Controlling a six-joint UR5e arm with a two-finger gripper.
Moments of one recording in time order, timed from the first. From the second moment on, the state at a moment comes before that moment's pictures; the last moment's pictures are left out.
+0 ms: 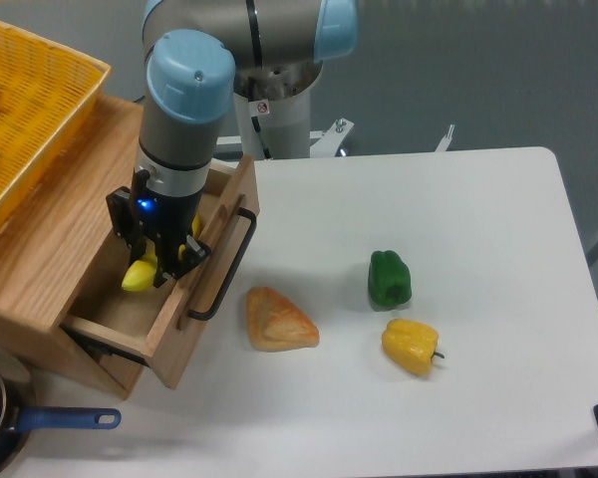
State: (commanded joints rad) arm 2.23 -1.79 -1.49 -1.25 1.20 0.73
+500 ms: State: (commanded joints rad) arm 2.23 -1.79 -1.49 -1.25 1.22 0.74
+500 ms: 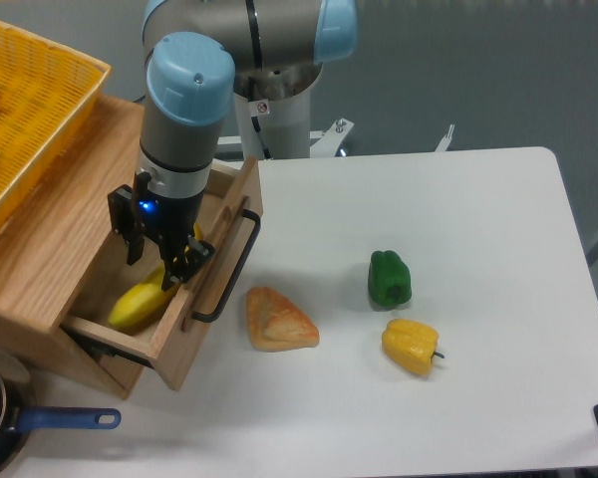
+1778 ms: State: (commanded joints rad) arm 2.25 -1.74 -1.42 -1.25 1.22 0.76
